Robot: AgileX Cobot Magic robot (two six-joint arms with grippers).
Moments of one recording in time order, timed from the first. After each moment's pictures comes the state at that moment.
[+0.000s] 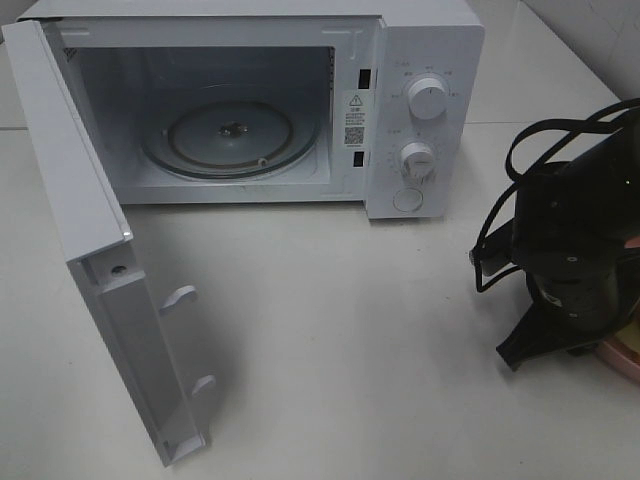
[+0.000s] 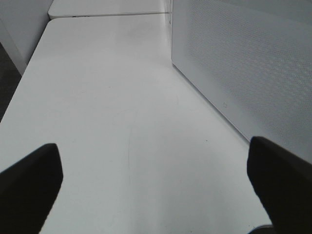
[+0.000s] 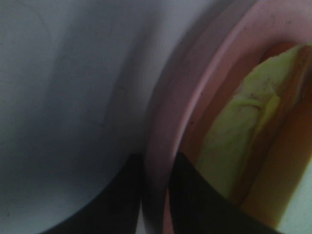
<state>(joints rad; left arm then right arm) 0.06 0.00 -0.52 -0.08 1.07 0.11 0.48 1.90 -0.76 -0.87 0.73 0.85</state>
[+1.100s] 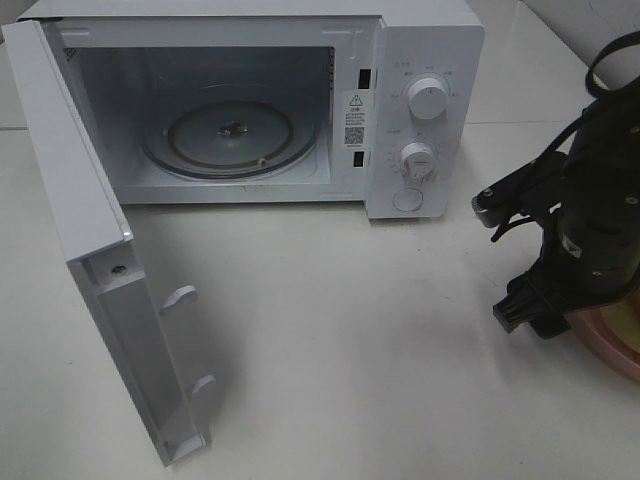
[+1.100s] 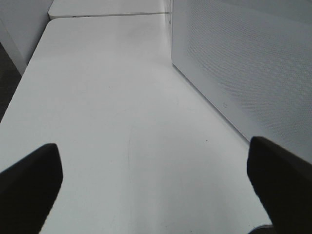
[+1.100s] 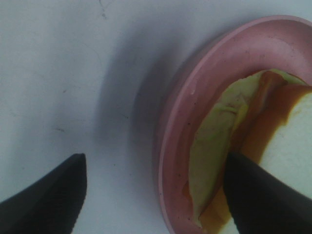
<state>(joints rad) 0.06 0.00 -0.52 -0.08 1.07 0.11 0.48 1.65 -0.76 -0.68 0.70 0.62</state>
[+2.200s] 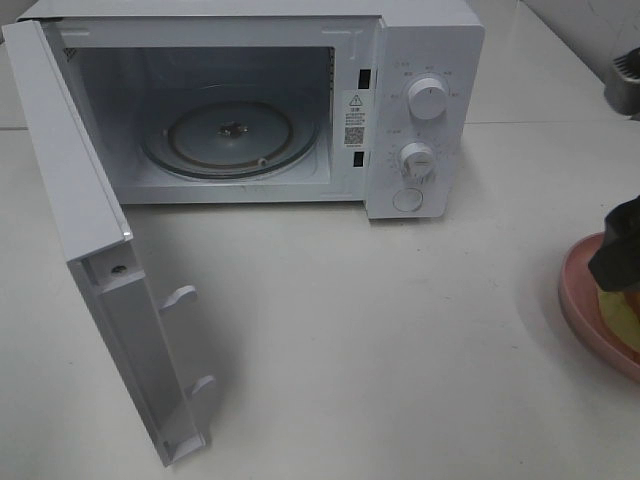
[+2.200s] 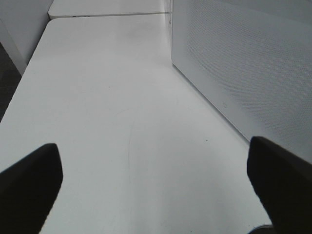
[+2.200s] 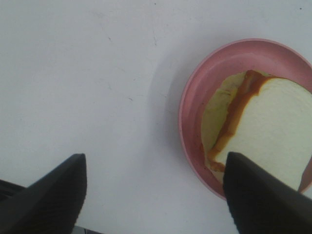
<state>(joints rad) 0.06 0.00 -0.52 -0.08 1.07 0.11 0.48 1.01 -0.76 -0.28 0.92 0.22</state>
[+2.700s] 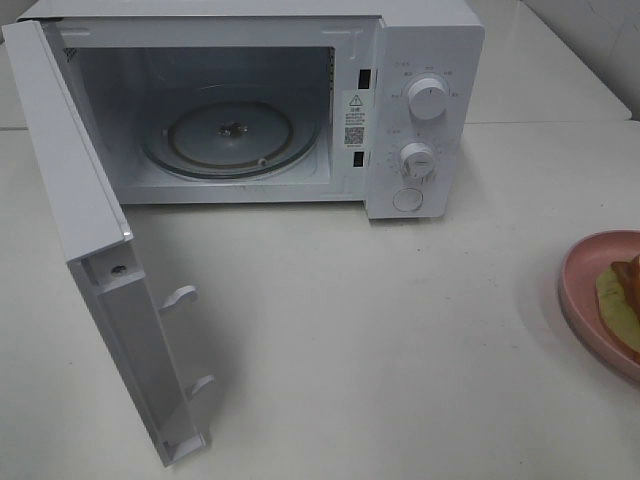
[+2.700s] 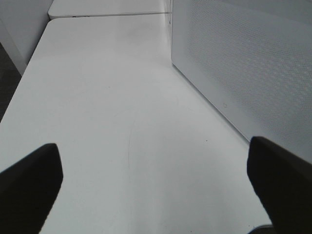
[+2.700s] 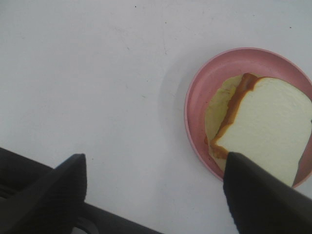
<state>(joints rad) 0.06 0.00 -0.52 -0.08 1.07 0.11 0.48 0.71 -0.70 -0.20 1.00 0.14</state>
